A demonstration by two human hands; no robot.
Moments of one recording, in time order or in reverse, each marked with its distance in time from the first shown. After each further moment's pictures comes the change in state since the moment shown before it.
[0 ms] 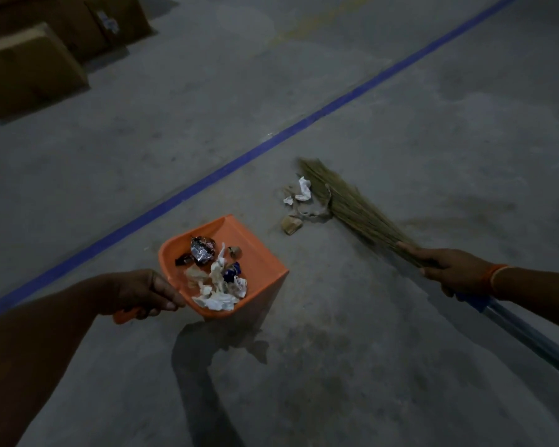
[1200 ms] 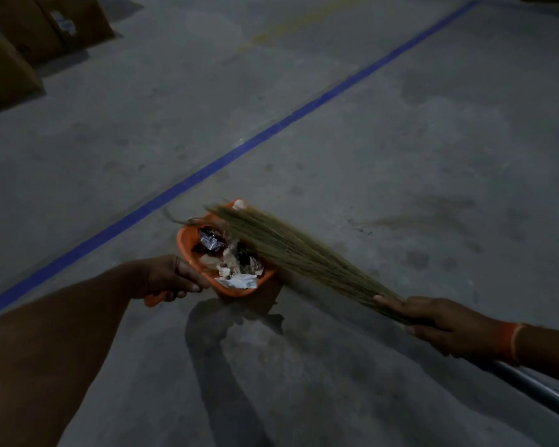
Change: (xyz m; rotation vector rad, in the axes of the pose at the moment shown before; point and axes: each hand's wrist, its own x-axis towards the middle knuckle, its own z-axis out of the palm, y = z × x) left_hand 0.070 0.074 0.026 -0.009 -0.014 0.129; right_hand -0.082 -0.005 0.048 -0.095 -0.005 -0.352
